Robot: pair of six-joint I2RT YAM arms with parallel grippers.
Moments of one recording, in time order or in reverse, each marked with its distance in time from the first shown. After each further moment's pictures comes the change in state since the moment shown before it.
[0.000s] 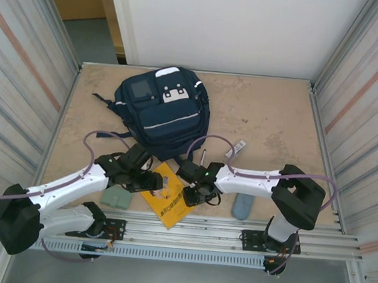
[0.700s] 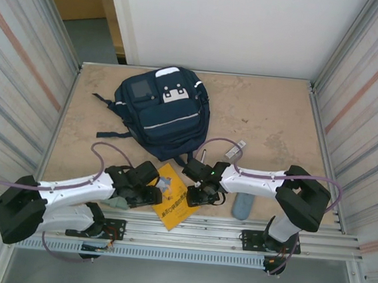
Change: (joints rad) left arm -0.171 0.069 -0.106 0.050 -0.057 -0.235; right arm -0.050 -0.030 -0.045 0.028 -0.105 0.076
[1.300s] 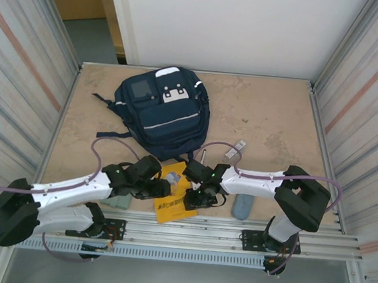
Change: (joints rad) left arm -0.006 -0.082 0.038 0.148 -0.012 0.037; right arm 0.003 0.000 -0.032 0.064 -0.119 0.000
